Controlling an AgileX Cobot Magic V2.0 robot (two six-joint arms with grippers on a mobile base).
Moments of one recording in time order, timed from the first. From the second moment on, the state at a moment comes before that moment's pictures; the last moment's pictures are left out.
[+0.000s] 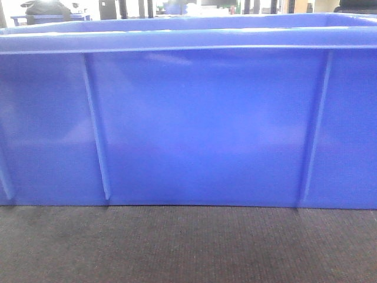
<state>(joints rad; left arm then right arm) -0.18 0.00 -0.28 0.05 0.19 -0.14 0.06 0.00 0.00 0.06 -0.04 -0.06</state>
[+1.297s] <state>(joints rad) 0.04 0.00 -0.01 -0.01 0.02 -0.01 0.06 0.00 0.00 0.06 -0.05 -0.06</state>
